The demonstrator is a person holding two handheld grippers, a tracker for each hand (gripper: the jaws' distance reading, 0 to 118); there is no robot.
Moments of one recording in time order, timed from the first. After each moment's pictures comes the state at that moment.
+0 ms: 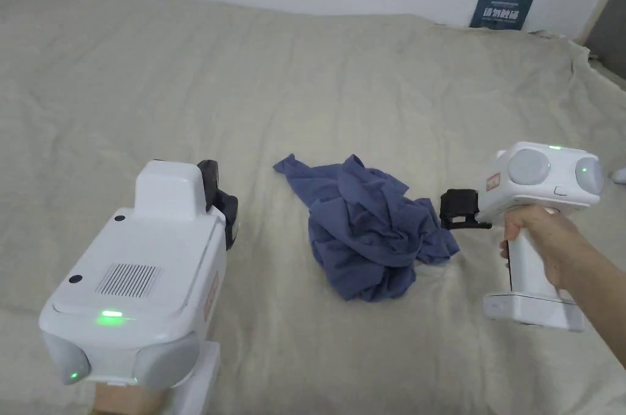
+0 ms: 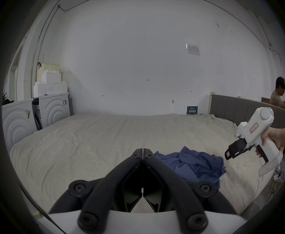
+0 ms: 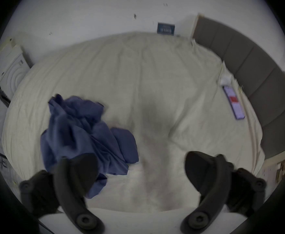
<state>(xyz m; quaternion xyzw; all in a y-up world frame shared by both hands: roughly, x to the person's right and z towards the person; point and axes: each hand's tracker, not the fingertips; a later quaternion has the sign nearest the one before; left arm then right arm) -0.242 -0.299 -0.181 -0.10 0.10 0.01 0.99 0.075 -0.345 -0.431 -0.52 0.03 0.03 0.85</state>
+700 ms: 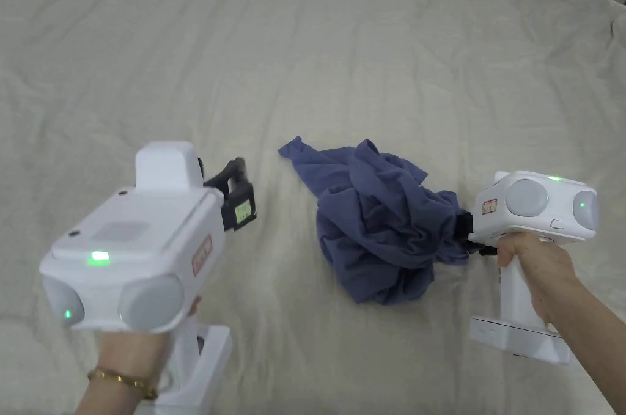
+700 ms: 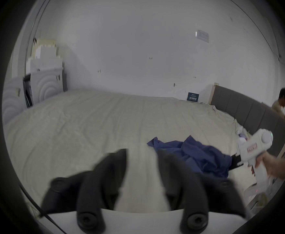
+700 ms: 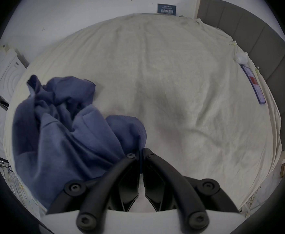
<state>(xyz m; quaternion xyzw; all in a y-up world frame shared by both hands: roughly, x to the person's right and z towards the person) -0.278 -0.320 -0.268 -0.20 0.07 0.10 0.97 0.063 -0.403 -0.446 -0.53 0.05 0.01 0.85</state>
